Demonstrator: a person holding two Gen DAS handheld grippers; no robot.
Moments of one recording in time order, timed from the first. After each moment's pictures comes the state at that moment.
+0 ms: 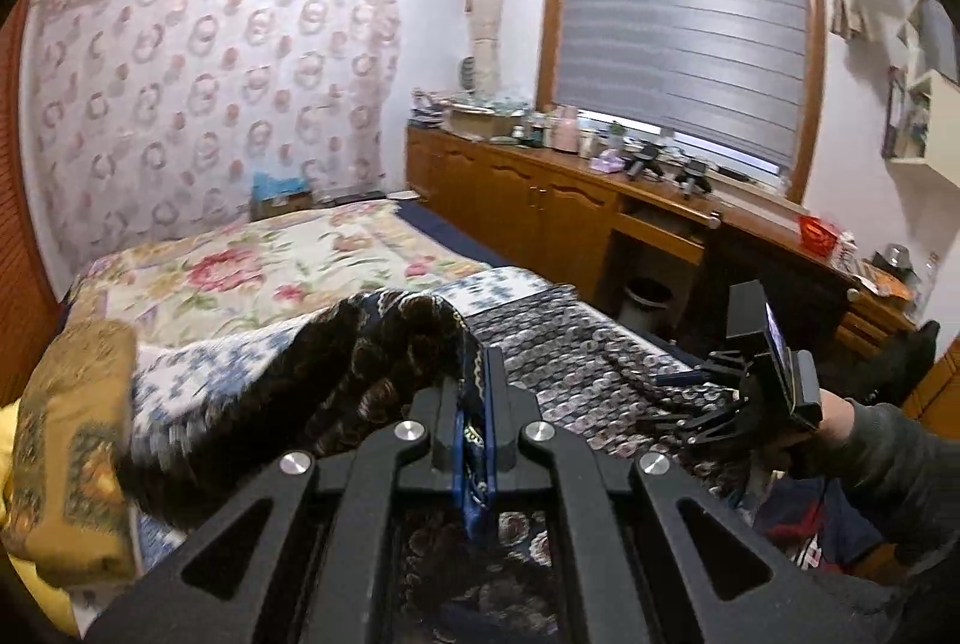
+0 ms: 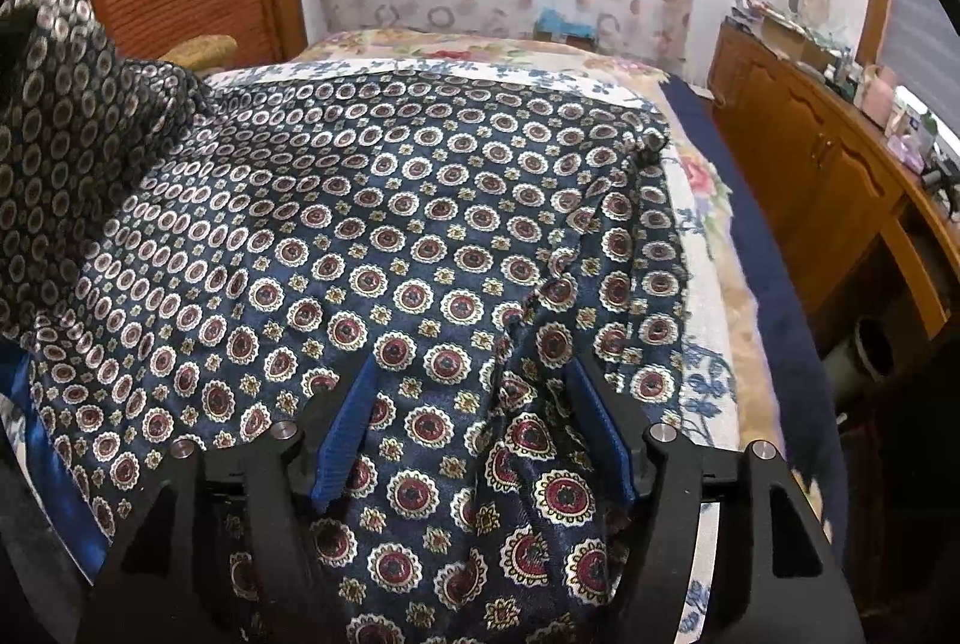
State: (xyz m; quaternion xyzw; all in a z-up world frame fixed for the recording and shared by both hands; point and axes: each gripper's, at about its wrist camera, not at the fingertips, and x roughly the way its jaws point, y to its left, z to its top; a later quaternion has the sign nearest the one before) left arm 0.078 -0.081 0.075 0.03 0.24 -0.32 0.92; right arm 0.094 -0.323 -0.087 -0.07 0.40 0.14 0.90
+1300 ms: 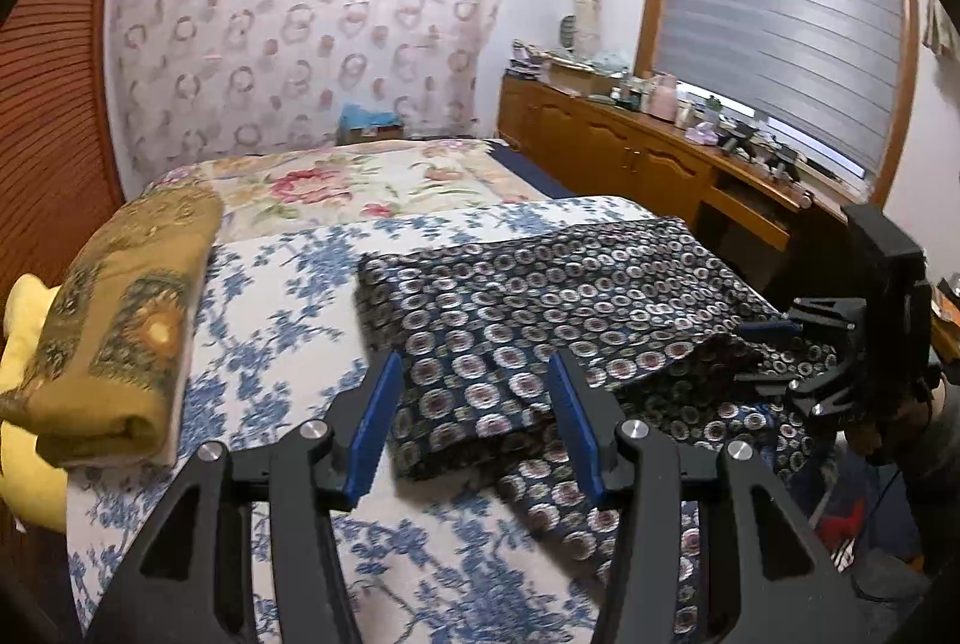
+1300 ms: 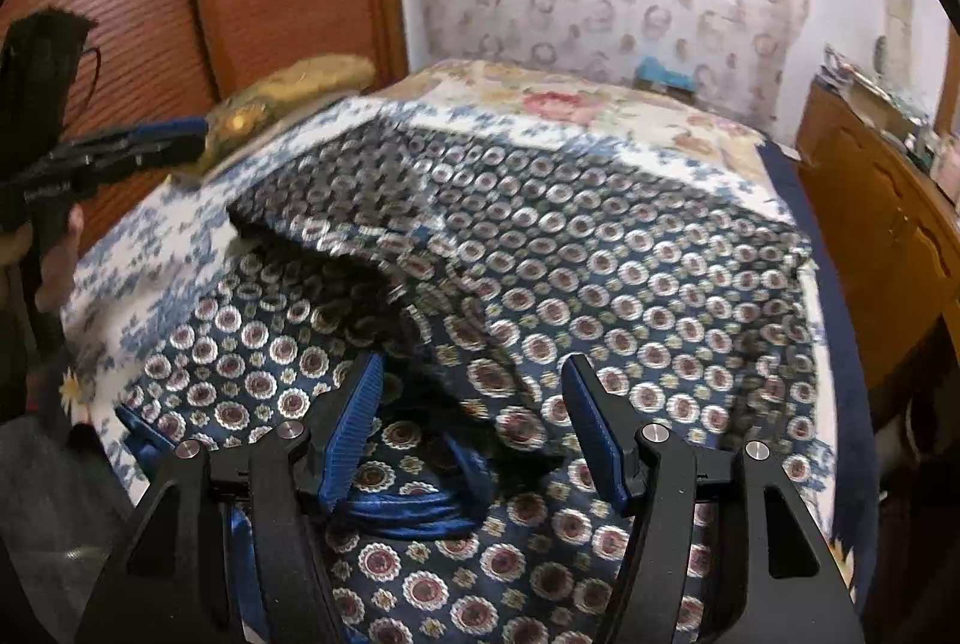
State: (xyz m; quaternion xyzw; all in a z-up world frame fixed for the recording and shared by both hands) left arm 0.076 -0.014 0.007 -0.01 0.31 -0.20 0.93; right arm 0.081 -0.235 -0.061 -0.10 0.37 0.26 0.89
